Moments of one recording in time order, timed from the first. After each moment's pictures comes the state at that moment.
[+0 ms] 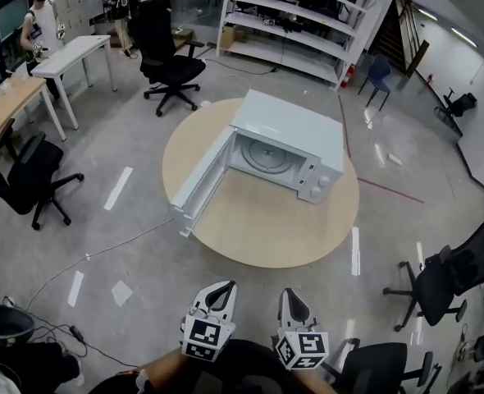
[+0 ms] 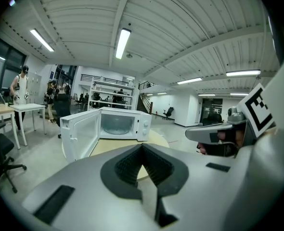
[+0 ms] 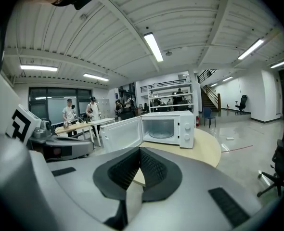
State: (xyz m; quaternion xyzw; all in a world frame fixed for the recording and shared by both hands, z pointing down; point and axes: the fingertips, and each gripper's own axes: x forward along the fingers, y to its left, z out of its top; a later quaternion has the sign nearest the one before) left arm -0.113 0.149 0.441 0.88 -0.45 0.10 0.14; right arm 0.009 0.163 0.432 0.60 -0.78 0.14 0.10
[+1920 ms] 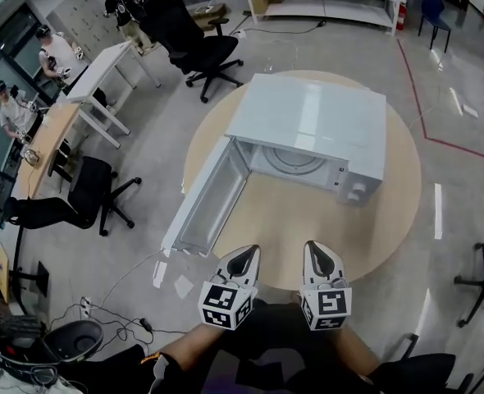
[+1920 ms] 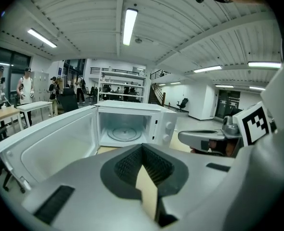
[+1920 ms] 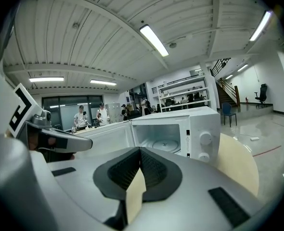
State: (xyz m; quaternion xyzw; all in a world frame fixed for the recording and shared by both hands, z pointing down) left arm -0.013 -0.099 0.456 0.83 -0.51 0.15 0.17; right arm 0.100 -0.114 0.464 0.52 -0.84 0.14 0.07
